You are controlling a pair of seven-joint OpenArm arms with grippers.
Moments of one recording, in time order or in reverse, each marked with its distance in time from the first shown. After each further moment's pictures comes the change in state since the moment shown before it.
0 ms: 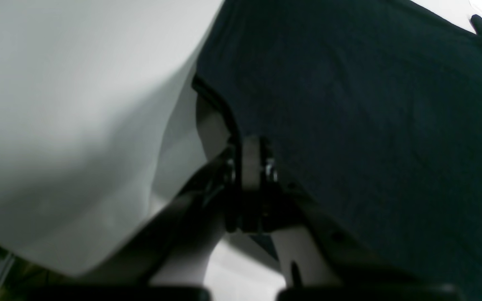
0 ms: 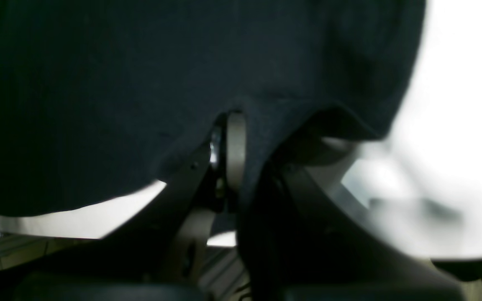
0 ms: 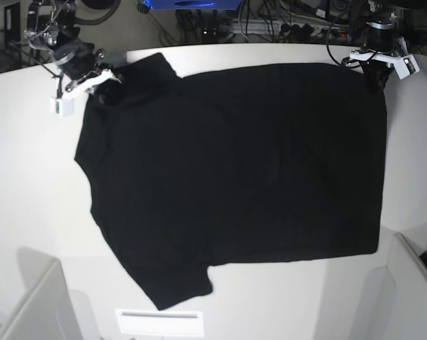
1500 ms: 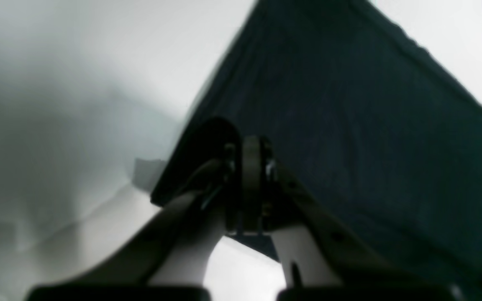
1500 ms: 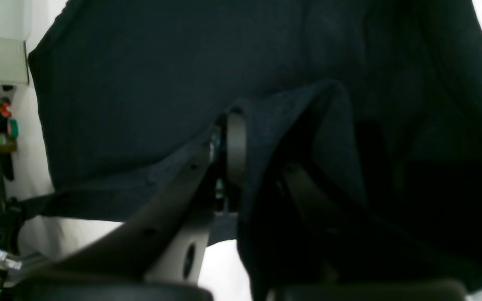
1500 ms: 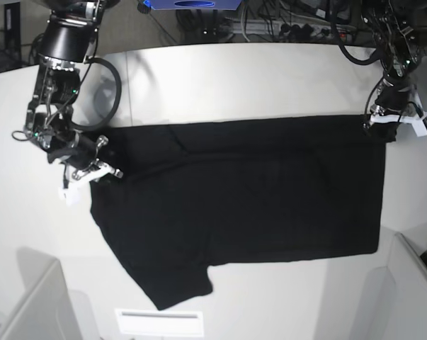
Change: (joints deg) left arm -27.2 4.1 -13.3 -5.9 0.7 0.5 29.8; right arm 36.6 -0.2 -0.2 -27.2 -0.2 -0.1 -14.8
